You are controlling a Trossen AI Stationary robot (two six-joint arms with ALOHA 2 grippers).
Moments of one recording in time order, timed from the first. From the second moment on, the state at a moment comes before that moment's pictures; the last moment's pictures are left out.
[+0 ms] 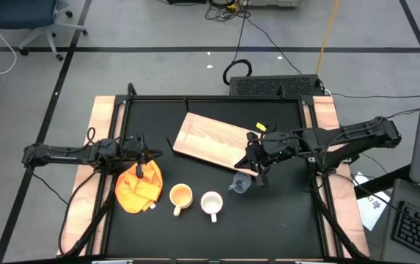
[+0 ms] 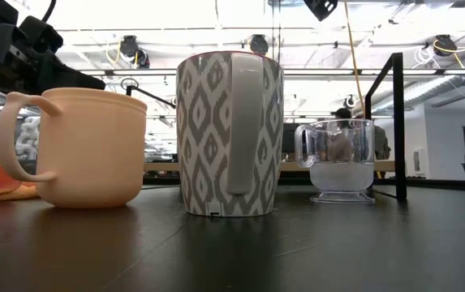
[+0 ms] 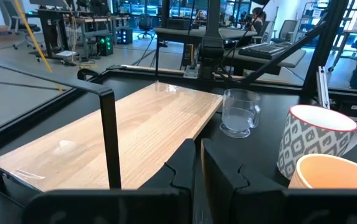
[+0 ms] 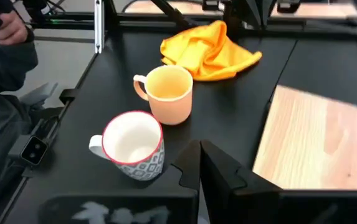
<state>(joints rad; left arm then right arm) 0.00 0.18 0.01 0.09 -0.08 -0.08 0.15 1.23 1.09 -0.43 -0.03 0.08</state>
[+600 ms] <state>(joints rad) 0.00 0.18 0.01 0.08 -0.08 -0.09 0.11 1.31 1.10 -0.66 0.05 0.27</state>
